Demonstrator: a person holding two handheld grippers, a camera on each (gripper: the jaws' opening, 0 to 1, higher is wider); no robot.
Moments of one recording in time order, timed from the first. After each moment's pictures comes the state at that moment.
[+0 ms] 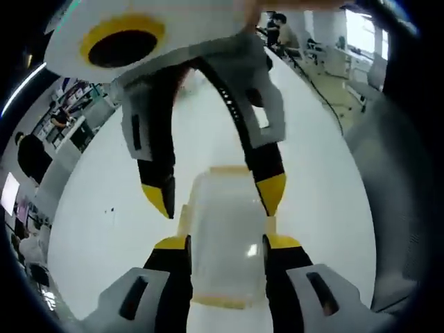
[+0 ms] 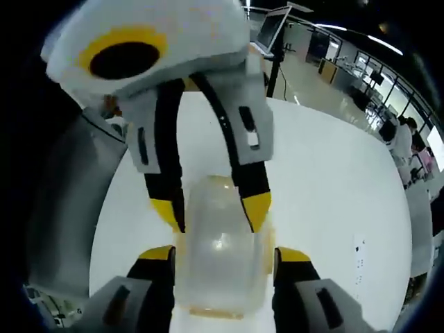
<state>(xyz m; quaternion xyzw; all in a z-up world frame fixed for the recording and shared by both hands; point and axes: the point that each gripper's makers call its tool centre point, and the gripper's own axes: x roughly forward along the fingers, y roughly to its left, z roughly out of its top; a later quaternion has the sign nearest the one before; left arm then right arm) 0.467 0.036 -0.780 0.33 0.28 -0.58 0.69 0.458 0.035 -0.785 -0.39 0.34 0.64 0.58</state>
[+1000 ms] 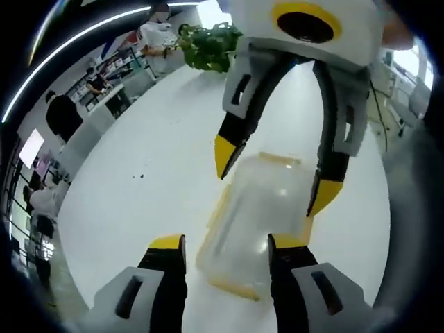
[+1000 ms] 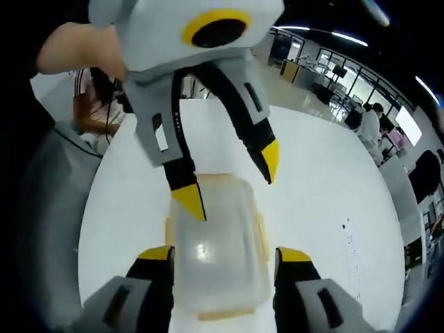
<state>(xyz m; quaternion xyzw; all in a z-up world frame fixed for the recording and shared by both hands) 0.496 0.061 -0.780 0.30 0.32 -0.44 0.78 0.467 0.030 -0.788 -0.35 0.32 0.55 0.69</state>
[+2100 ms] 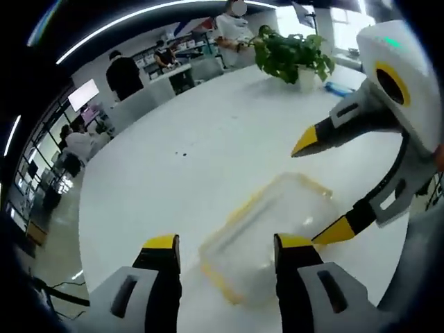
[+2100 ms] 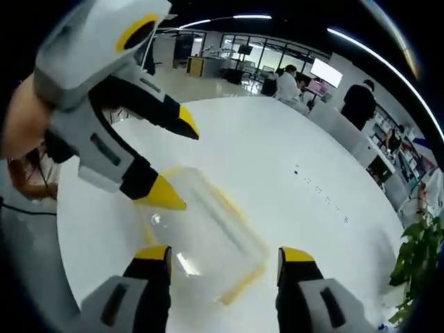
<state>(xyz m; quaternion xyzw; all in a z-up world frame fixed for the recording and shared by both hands) 0.500 0.073 -0.769 0.21 0.33 -0.28 0.87 0.469 0.000 -0.789 -0.24 0.35 0.34 0.84</state>
